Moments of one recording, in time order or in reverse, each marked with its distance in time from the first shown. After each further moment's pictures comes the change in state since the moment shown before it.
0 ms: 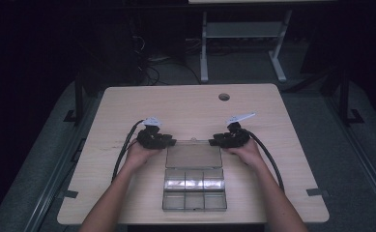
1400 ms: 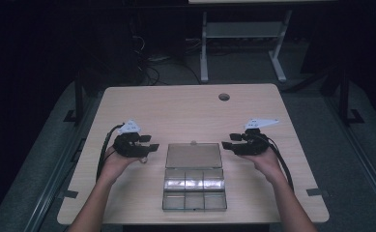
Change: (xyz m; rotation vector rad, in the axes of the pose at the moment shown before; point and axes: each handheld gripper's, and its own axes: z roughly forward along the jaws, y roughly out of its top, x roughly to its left) left arm -0.028 -0.015 -0.089 -0.044 0.147 0.054; right arm 0.040 -0.013 -0.072 -0.104 -0.135 -0.032
